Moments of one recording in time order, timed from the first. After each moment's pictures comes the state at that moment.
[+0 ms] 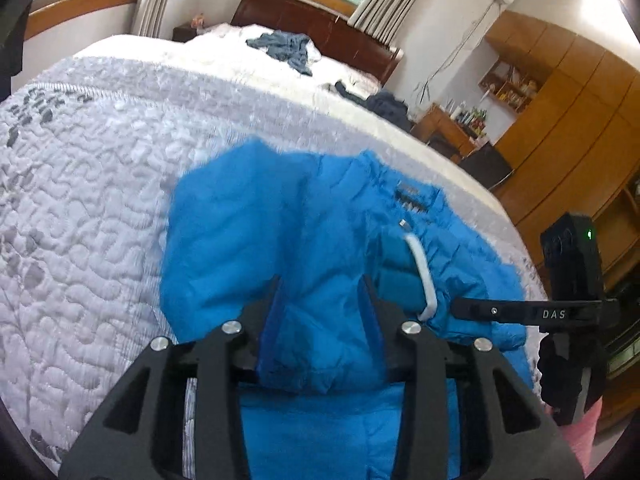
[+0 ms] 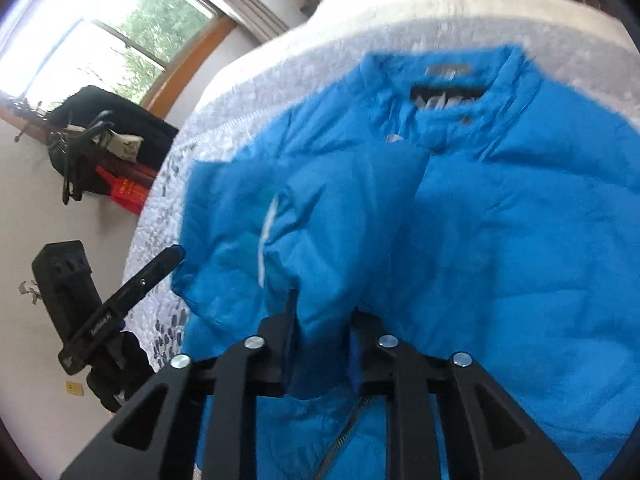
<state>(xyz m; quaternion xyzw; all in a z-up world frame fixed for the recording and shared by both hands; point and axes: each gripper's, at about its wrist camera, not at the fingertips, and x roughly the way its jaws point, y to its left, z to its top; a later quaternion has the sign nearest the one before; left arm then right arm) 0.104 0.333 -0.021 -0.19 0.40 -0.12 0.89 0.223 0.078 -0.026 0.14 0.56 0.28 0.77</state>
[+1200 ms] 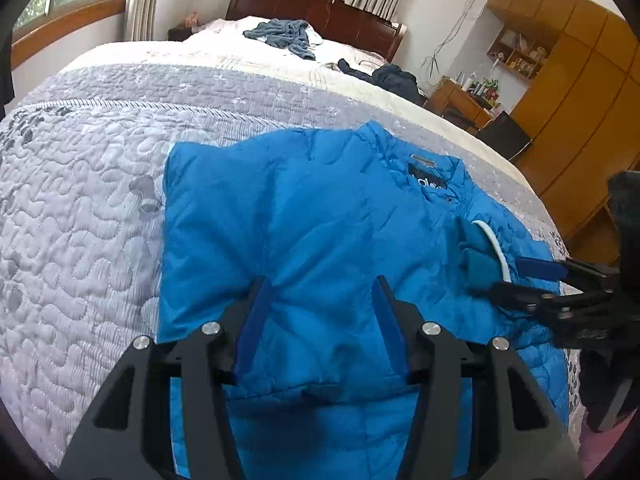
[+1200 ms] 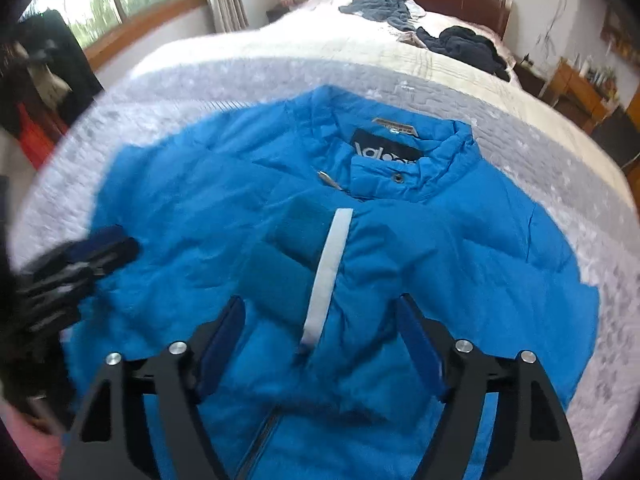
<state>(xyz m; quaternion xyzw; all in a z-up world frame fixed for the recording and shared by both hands) 0.131 0.298 -0.051 -0.13 0.44 -0.10 0.88 0.226 0.117 -0.034 -0.09 0.52 0.12 0.84</state>
